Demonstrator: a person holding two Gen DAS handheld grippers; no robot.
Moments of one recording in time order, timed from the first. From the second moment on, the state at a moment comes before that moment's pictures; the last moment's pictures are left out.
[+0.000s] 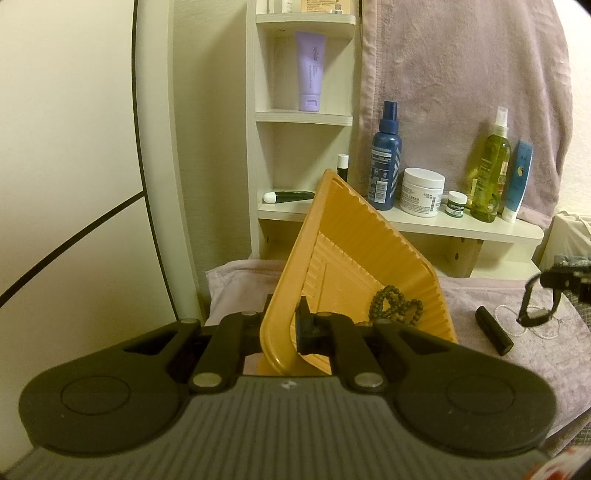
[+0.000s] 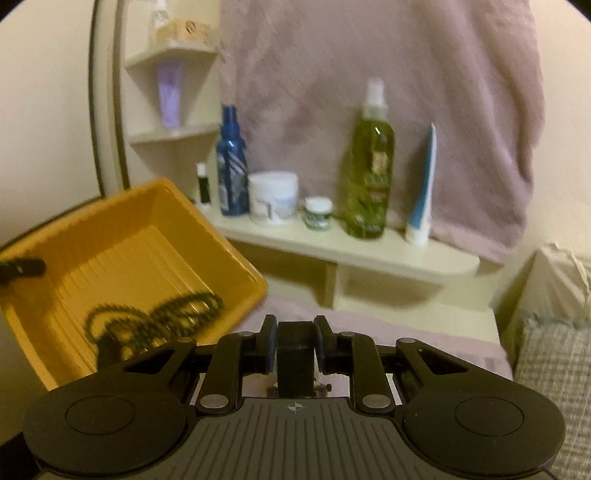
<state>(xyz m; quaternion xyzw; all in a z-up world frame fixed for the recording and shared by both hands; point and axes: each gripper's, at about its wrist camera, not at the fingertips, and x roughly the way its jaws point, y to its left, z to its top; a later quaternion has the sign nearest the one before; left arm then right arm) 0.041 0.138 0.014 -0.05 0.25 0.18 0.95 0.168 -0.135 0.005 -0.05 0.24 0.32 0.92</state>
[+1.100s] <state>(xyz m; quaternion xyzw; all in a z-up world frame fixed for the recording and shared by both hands) 0.040 0.138 0.016 -0.06 0.25 0.18 0.95 0.161 -0.018 -0.004 -0.04 0.27 0.45 0.85</state>
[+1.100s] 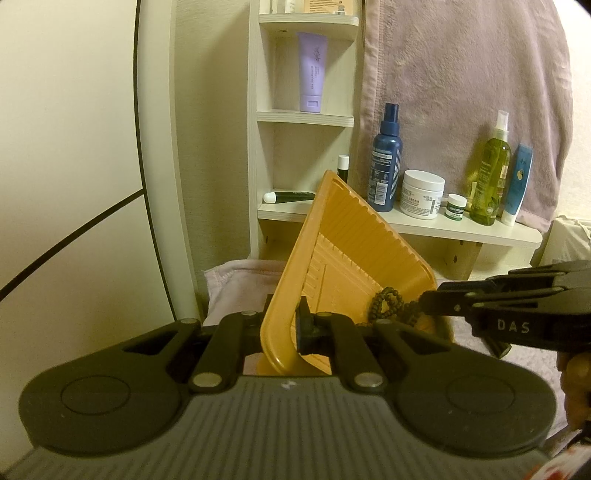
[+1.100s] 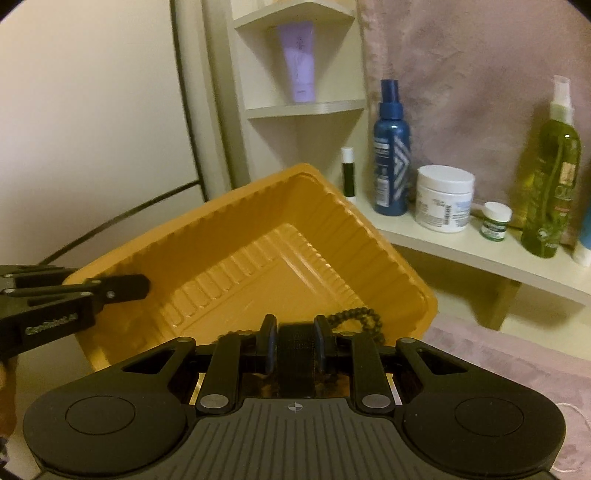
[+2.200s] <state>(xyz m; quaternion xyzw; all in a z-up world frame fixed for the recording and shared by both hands) 0.039 0.136 0.017 -0.05 0.25 0.18 0.95 0.176 -0.157 -0.060 -0.01 0.31 0.27 0.91</state>
